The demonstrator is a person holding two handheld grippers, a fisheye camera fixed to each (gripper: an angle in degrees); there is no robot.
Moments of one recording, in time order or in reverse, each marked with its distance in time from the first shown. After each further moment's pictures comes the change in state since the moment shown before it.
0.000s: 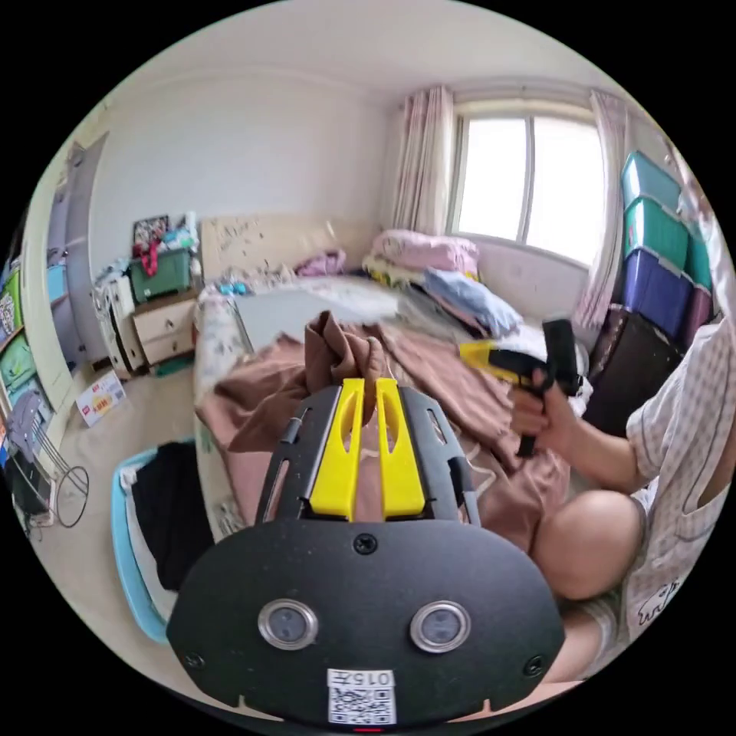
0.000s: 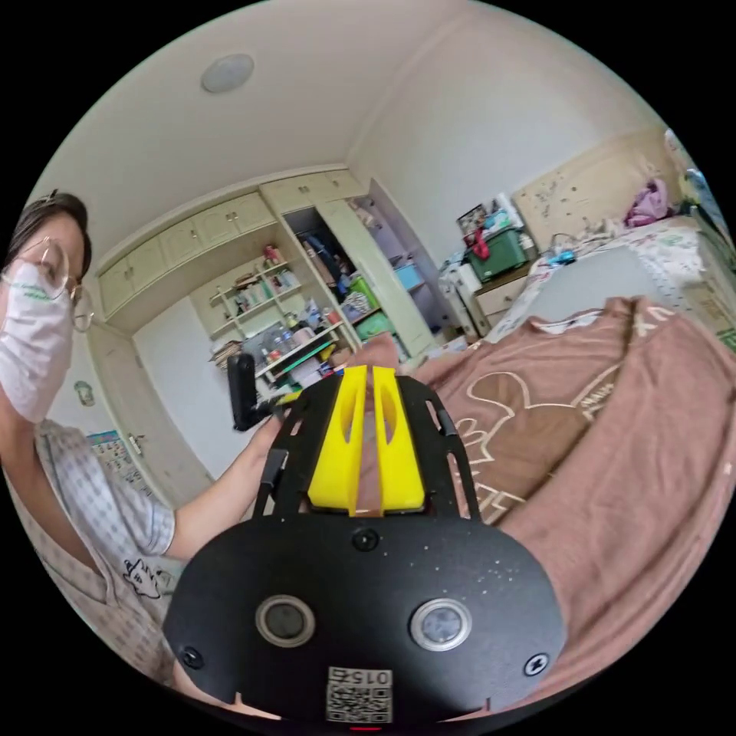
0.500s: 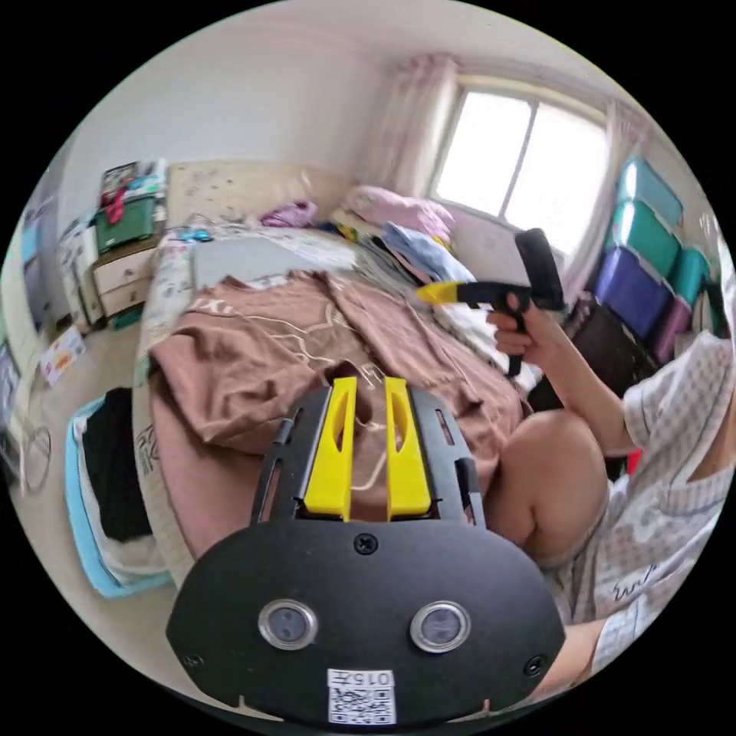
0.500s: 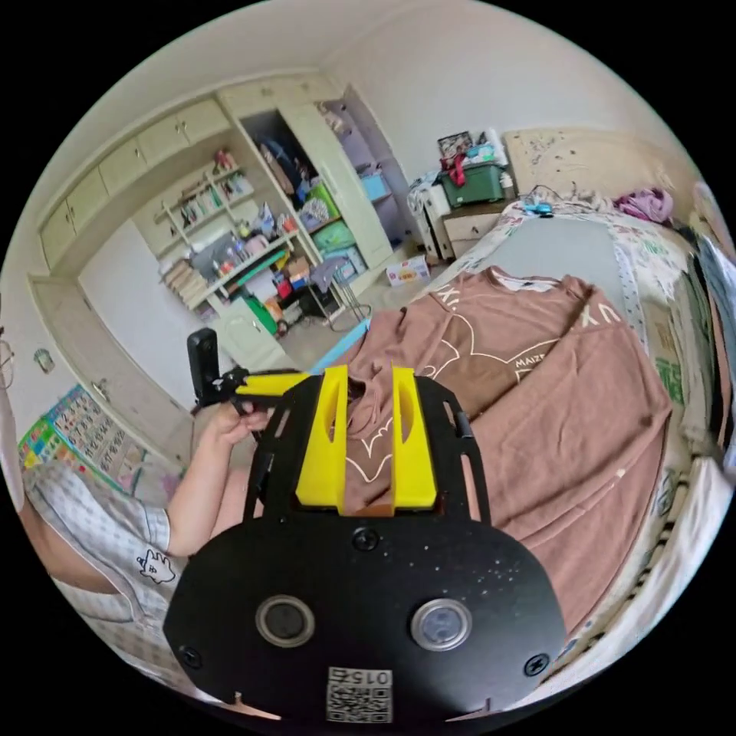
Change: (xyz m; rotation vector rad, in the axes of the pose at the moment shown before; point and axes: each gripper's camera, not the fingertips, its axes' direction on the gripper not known) left arm 0.059 0.027 0.016 -0.059 0.134 -0.127; right arm -0.066 -0.046 0.052 -0.469 0.211 -0.067
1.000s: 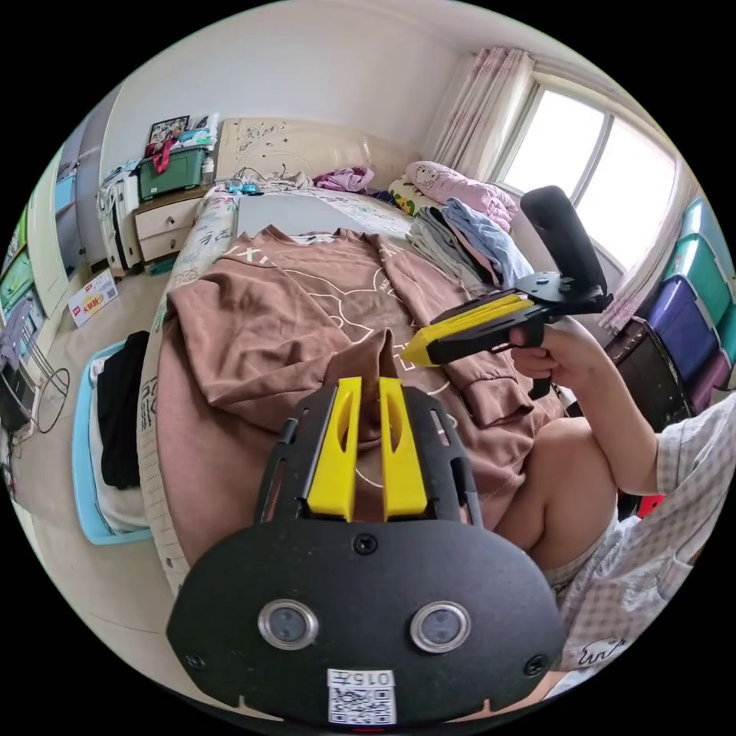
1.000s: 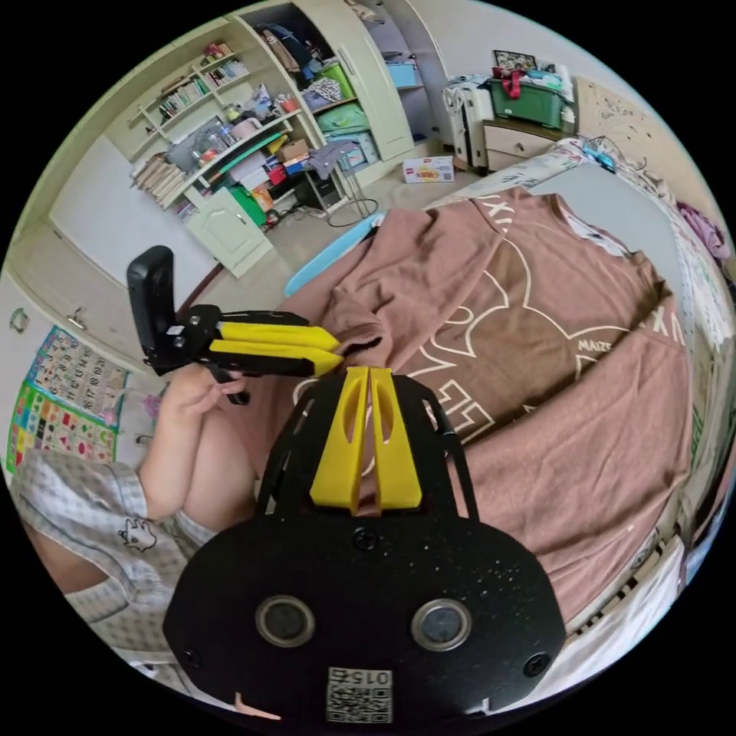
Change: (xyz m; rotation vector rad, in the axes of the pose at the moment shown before) left arm -0.005 0.005 0.038 -0.169 -0.114 -0.099; right arm -0.041 -0.009 0.156 -0.392 0.071 -0.096
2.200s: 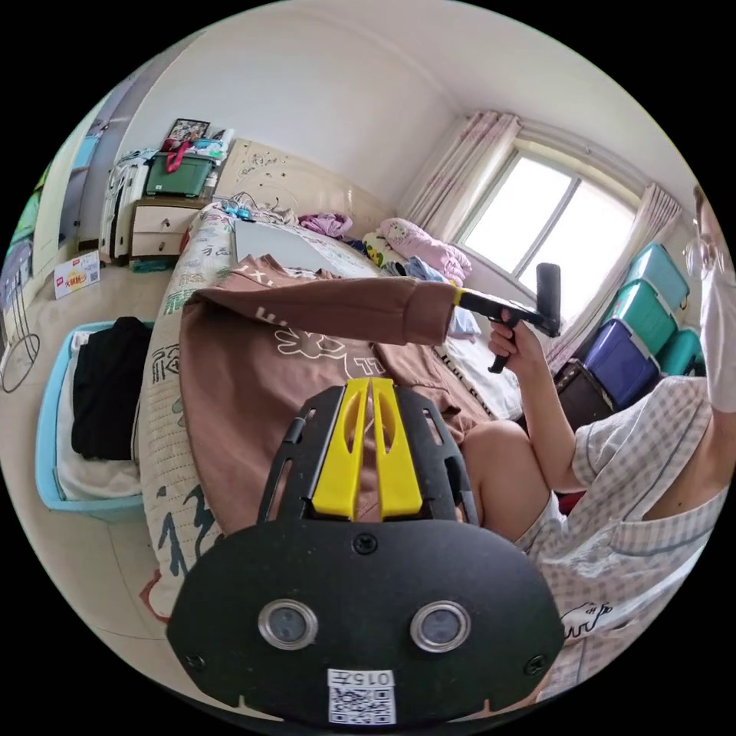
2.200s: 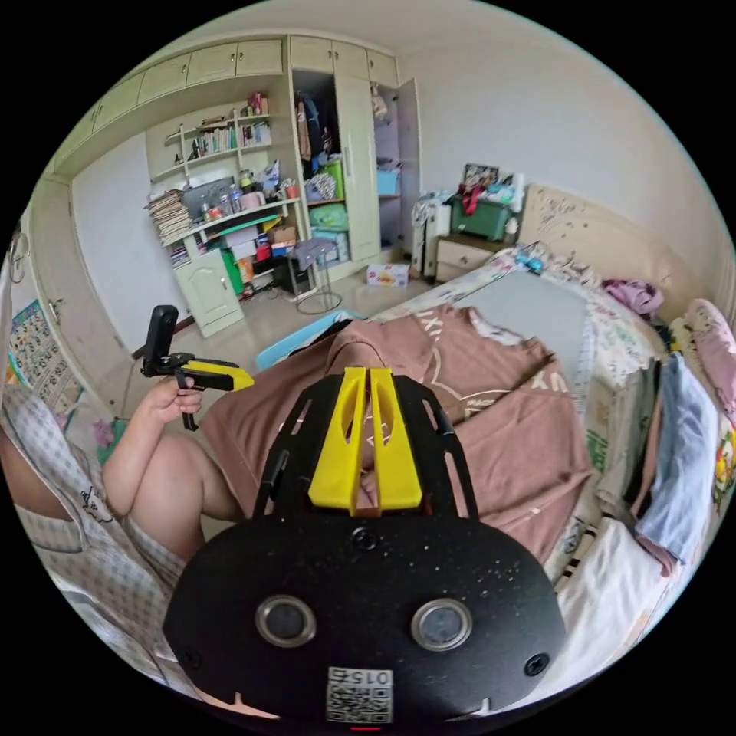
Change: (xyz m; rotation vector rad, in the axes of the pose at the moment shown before) left arm -0.053 0.098 -0.142 0.217 0.205 -0.099; right arm -0.095 0.126 -0.093 0.409 0.236 -0.068
